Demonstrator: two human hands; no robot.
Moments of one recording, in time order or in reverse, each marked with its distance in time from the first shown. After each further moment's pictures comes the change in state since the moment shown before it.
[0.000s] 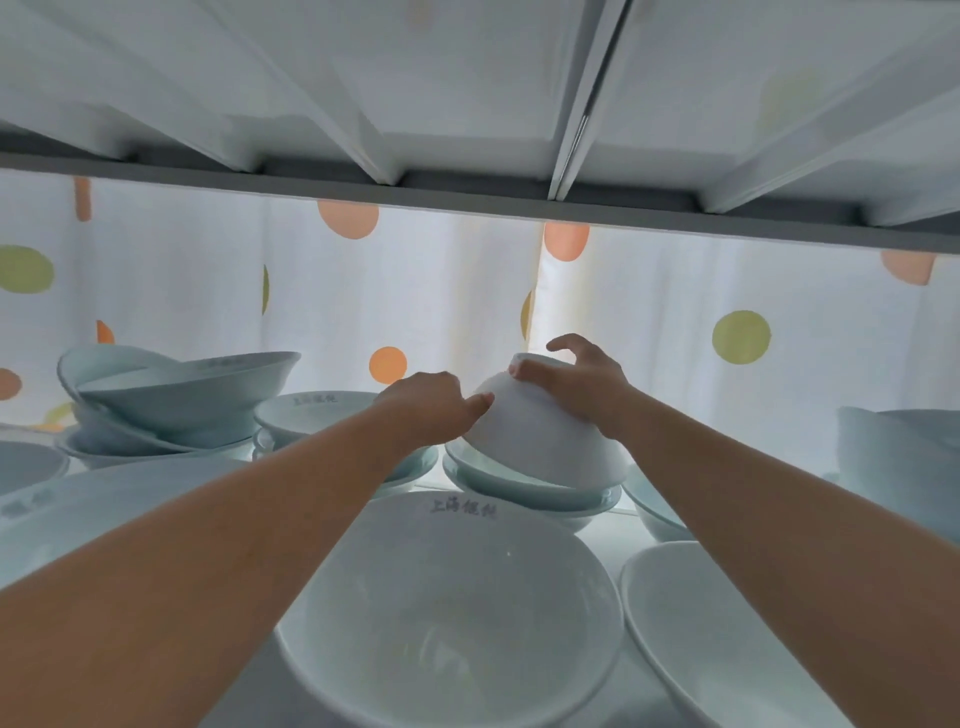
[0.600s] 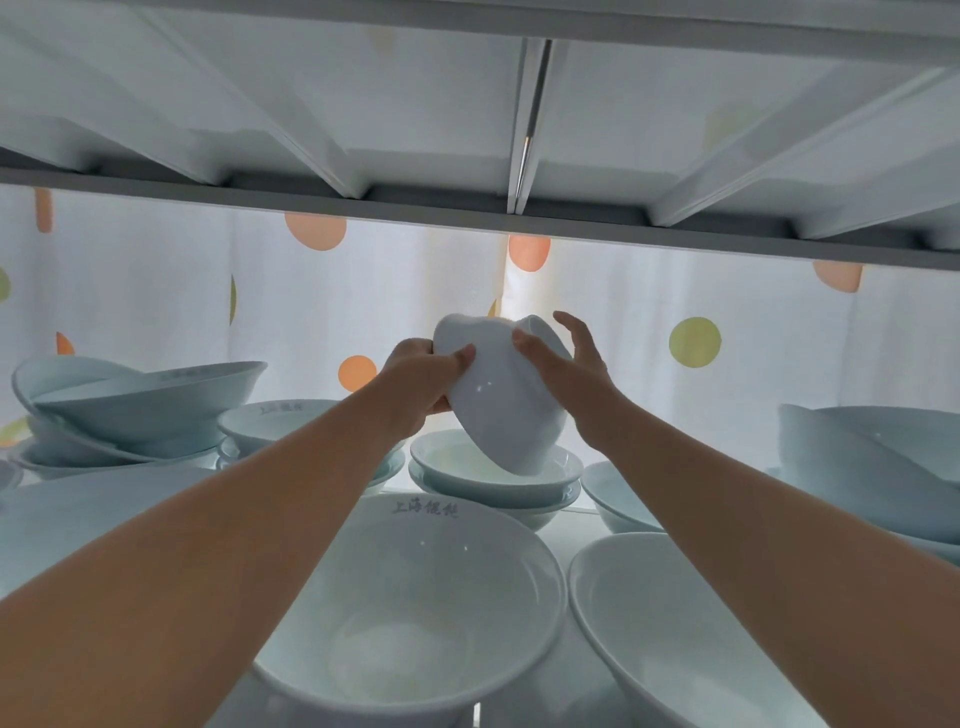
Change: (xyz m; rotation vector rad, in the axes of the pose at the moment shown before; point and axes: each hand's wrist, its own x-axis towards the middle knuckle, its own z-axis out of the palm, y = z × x) left_hand -0.004 0.033 -0.011 -1.310 0.063 -0.036; right_hand -0.026 0.006 -0.022 0.360 0.028 -0.098
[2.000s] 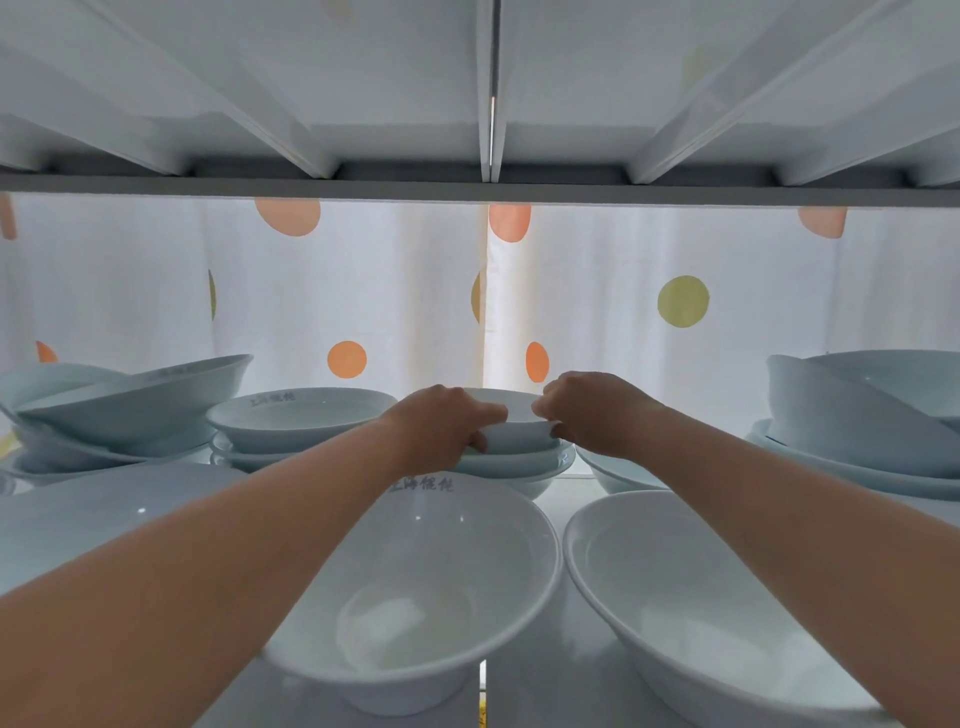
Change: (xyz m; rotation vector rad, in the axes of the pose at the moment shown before) left_hand -0.014 -0.043 0.009 1.582 -0.442 0.667; right_hand -0.020 0.032 -0.033 -1.546 -0.425 -0.642
